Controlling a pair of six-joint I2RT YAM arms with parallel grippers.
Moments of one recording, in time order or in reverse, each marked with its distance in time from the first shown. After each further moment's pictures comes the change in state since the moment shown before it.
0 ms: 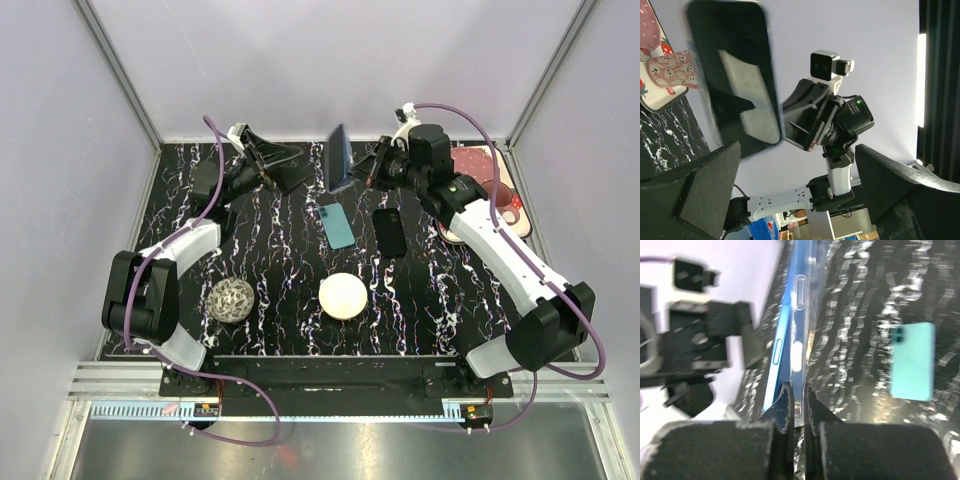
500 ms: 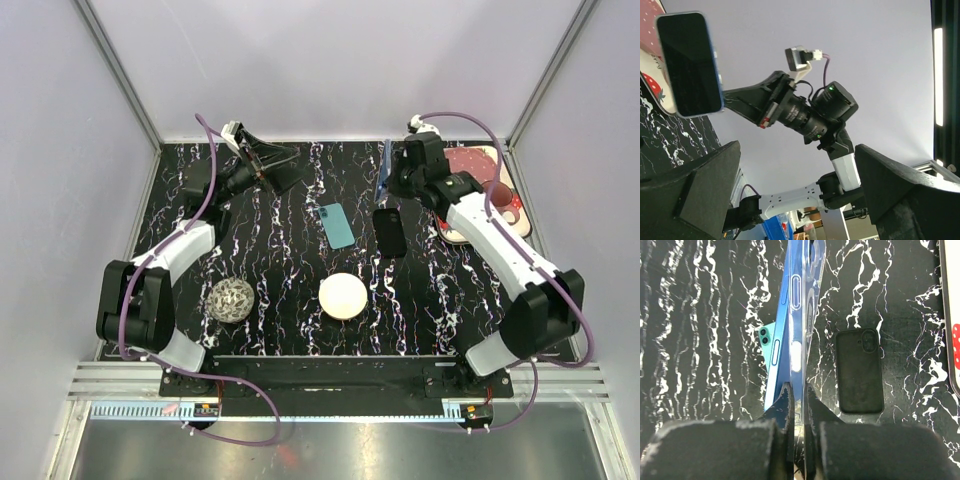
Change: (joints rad) left arm 0.028 -0.055 -0.010 -0.085 0.017 0.093; right arm -0.049 0.039 -0.008 -0.225 0.452 -0.224
